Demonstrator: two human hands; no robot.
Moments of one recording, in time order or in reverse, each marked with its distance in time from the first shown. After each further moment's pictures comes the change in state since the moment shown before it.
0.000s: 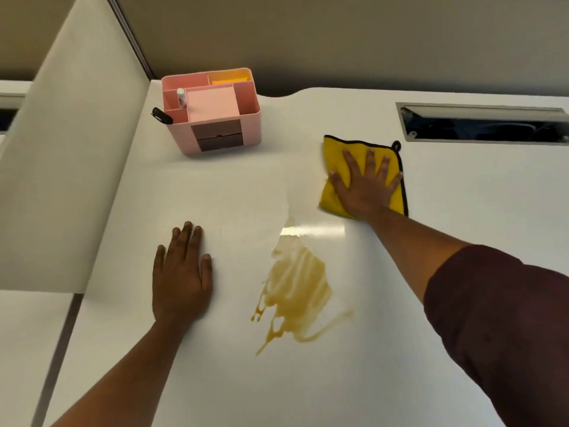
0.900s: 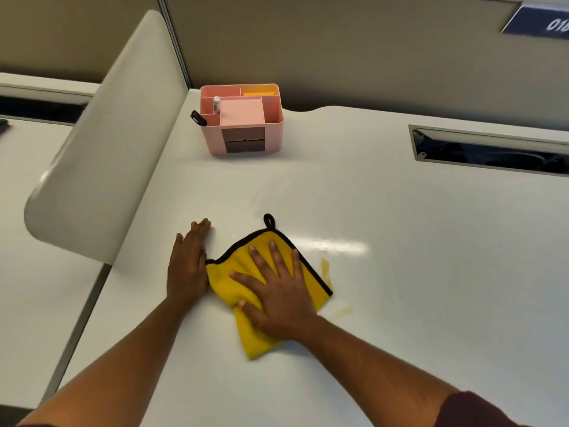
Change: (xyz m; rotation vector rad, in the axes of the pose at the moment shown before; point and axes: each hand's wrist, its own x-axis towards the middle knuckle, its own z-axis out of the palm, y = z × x) left_hand -0.013 -0.014 -0.008 -0.456 0.058 -0.031; right_hand -0.252 -0.093 0.058 0.015 -0.064 -0.846
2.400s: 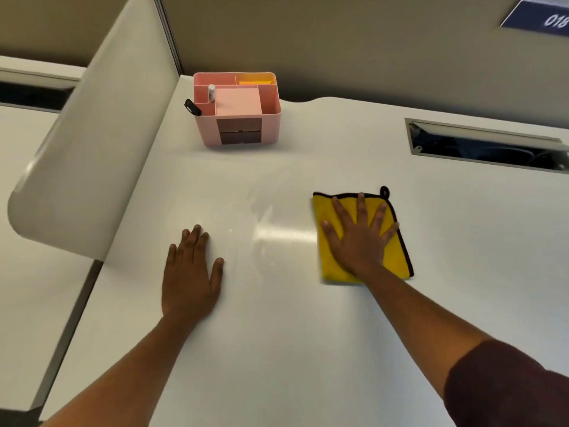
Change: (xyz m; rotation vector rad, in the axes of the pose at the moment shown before) left_hand -0.032 0.009 0.007 0.421 -0.068 -0.014; right_hand 0.012 0.154 -0.047 -0.071 0.024 0.744
